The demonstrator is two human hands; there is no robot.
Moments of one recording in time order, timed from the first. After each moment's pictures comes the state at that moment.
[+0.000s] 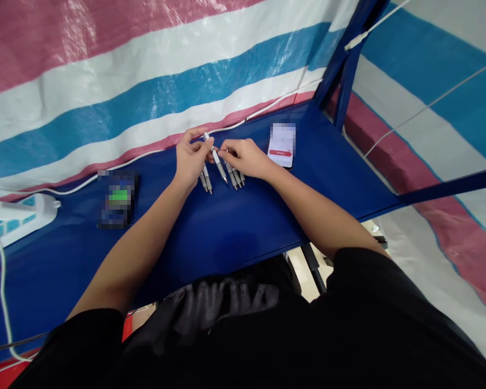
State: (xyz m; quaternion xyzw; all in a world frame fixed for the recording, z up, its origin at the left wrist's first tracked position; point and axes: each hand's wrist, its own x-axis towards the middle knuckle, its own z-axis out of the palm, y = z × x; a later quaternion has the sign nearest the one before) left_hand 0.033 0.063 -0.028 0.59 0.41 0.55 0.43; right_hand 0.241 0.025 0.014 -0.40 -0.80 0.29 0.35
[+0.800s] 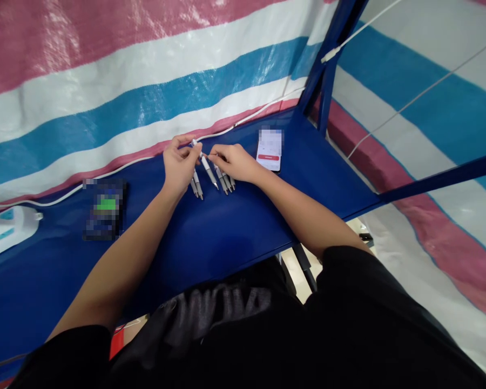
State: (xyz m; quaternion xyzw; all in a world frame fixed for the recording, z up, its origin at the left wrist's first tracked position) left_hand 0.032 0.059 -0.018 0.61 0.43 0.56 0.36; right_hand 0.239 0.022 0.021 -0.41 -0.79 0.31 0.34
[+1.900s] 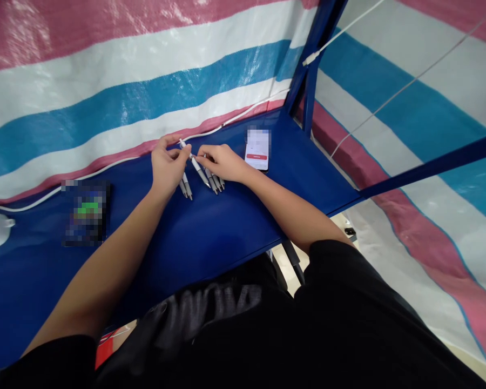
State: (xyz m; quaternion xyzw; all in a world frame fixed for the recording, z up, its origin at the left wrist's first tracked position) left_hand 0.030 0.053 -0.012 0.63 0.46 0.53 0.34; right_hand 0.238 0.023 0.020 -0.41 -0.79 0.30 0.34
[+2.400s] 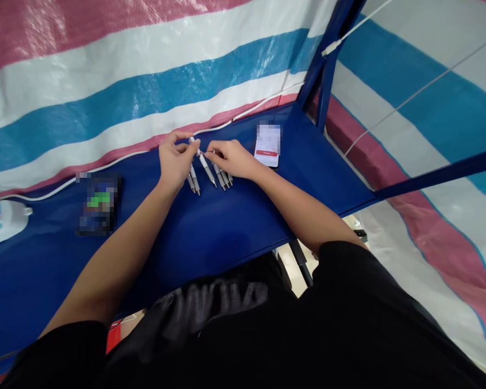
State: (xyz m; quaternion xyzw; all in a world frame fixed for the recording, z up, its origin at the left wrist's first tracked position) left_hand 0.031 0.055 -0.018 0.61 0.46 0.54 0.33; right_hand 0.238 0.023 0.018 -0.41 -0.79 0.30 0.34
